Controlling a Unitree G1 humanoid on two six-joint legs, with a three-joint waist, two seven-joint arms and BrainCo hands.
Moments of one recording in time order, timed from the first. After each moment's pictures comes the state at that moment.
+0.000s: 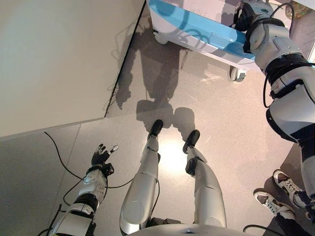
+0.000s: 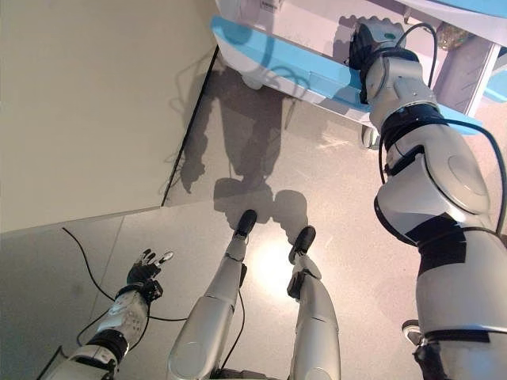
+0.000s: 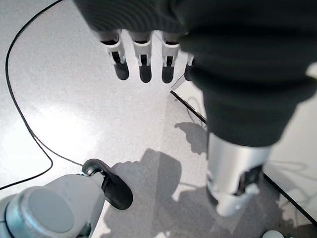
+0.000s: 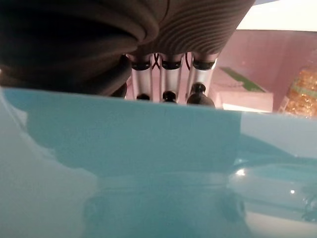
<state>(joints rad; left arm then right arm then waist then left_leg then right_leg) -0.26 0.35 -0.19 1.00 -0.76 -0.22 0.12 -1.62 -0.57 0.94 1.38 -0.23 0.02 -0.12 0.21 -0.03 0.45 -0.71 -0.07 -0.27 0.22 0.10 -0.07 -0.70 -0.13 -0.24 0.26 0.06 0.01</state>
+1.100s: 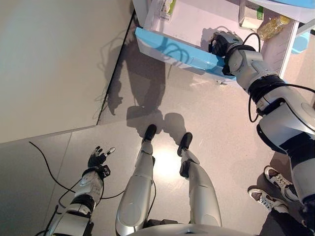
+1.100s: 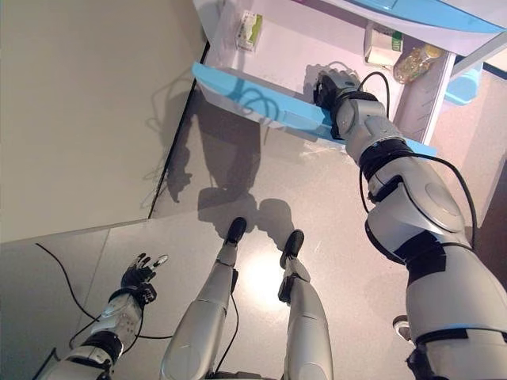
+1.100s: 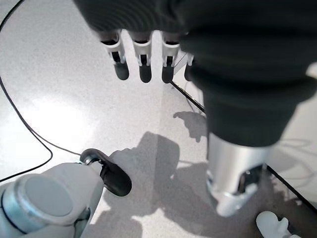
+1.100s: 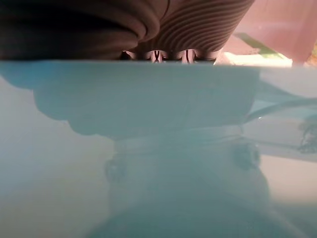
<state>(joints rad) -0.26 0.38 -0.17 1.05 -0.76 -0.21 0.08 -1.44 -0.53 0.89 1.19 -0.22 0.00 -0.04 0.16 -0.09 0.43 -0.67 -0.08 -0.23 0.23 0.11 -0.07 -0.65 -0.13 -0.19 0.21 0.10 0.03</state>
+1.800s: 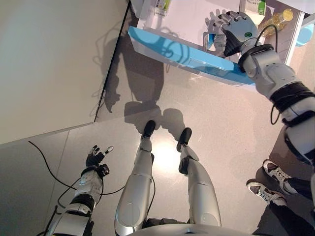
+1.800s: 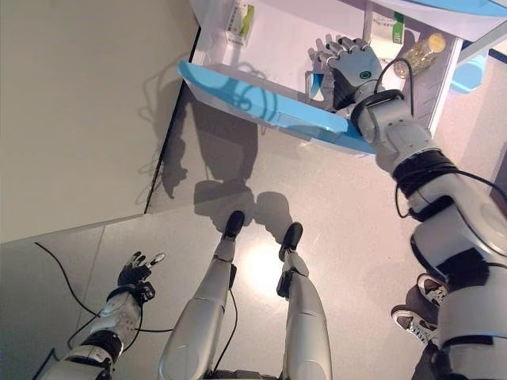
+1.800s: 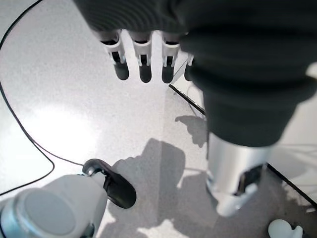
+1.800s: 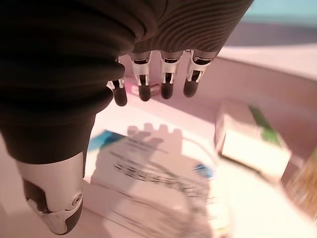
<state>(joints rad) -0.27 0.37 -0.13 1.04 -0.68 -0.22 0.12 -1.31 -0.80 0.88 0.81 -0.69 0.01 -0.24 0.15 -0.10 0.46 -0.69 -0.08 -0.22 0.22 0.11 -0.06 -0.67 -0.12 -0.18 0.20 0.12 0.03</state>
